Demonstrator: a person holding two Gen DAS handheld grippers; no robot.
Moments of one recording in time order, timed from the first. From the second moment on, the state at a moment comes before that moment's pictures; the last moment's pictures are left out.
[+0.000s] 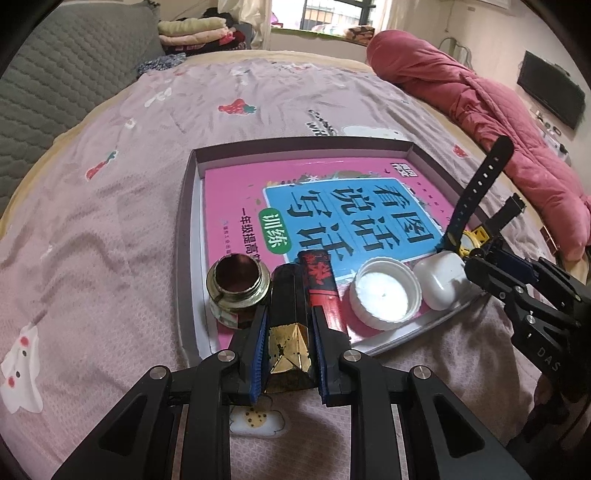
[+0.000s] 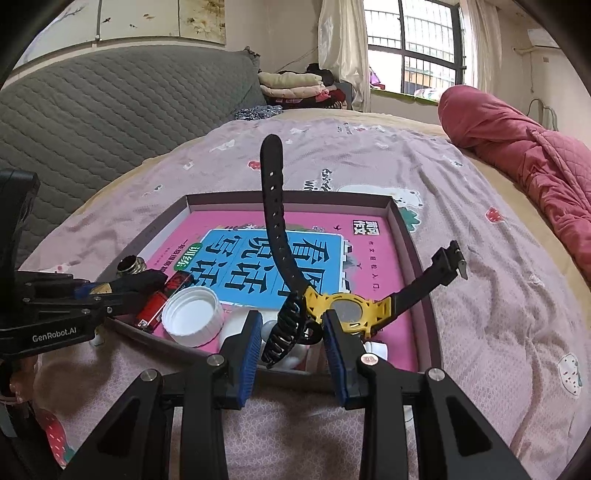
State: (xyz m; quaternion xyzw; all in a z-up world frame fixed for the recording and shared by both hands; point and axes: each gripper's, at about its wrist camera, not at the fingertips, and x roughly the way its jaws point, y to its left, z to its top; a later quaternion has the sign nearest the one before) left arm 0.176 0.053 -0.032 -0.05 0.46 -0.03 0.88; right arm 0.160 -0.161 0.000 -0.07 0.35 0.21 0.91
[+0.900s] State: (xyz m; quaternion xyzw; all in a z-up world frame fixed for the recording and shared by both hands) left arm 0.184 0.054 -0.038 -0.05 0.47 -0.02 0.88; right arm 0.165 -0.162 -0.003 -0.07 0.35 0.20 0.91
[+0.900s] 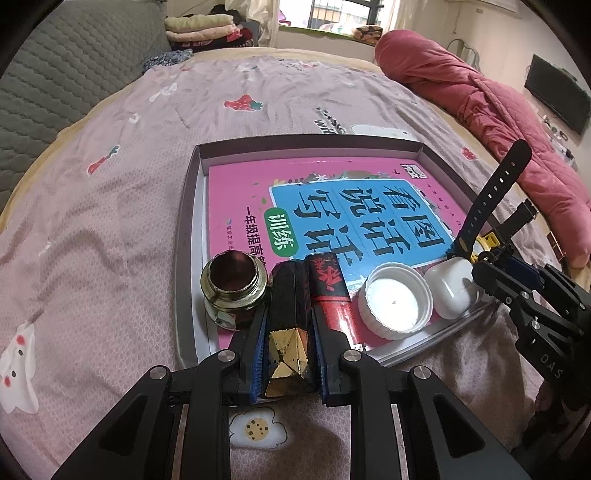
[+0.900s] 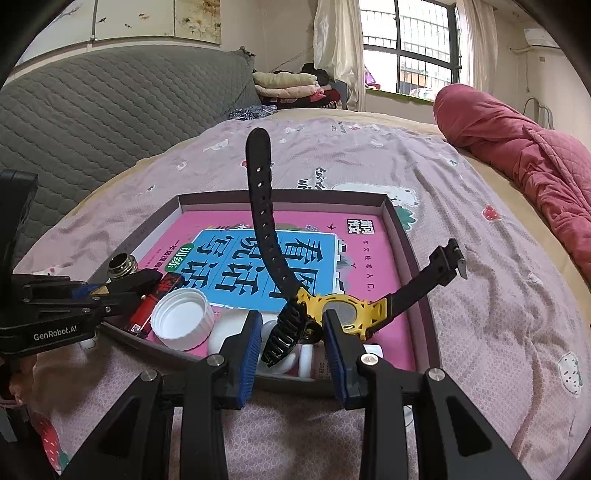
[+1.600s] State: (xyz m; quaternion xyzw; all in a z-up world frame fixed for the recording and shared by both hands) left arm 0.185 0.054 -0.039 -0.06 0.47 -0.02 0.88; right arm 0.166 -0.160 -0.005 -0.07 0.35 0.19 0.91
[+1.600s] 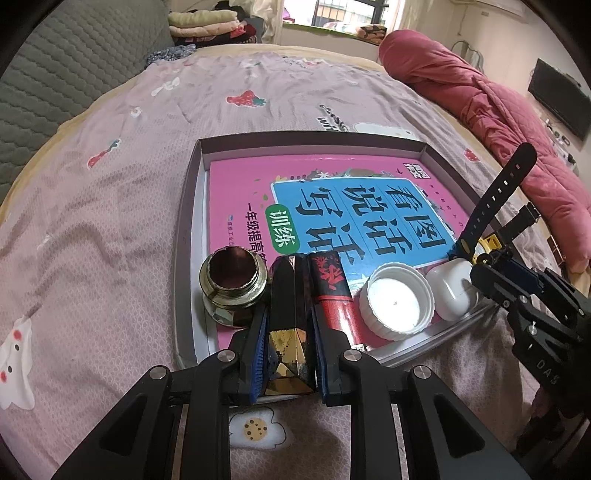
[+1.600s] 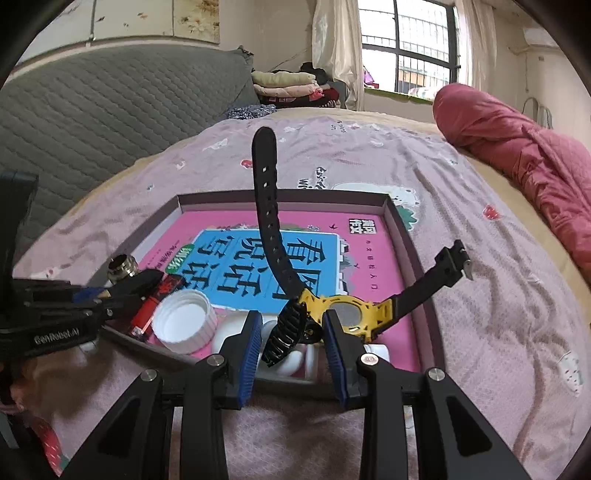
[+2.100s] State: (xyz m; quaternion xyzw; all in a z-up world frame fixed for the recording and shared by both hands) left arm 0.185 0.054 -0.039 -0.07 0.48 -0.02 0.88; right arm 0.165 -0.159 -0.004 -0.07 0.35 0.19 0.91
